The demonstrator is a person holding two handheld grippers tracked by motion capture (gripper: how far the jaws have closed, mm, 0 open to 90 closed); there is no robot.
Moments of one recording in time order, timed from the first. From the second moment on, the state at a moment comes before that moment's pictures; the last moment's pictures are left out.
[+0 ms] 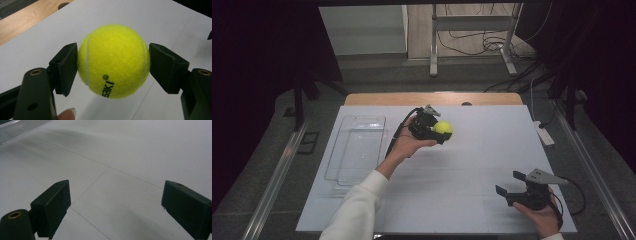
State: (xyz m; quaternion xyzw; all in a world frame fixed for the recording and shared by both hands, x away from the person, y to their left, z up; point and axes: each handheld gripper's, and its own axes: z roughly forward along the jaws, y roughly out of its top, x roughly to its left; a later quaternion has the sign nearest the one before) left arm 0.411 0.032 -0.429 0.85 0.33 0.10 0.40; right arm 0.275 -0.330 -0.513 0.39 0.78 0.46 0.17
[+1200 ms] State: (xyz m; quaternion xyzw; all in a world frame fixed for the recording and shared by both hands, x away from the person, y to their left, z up) left arm 0.395 0.048 -0.420 0.84 0.33 0.12 0.42; right arm 0.275 -0.329 -0.513 0.39 0.78 0.46 0.17
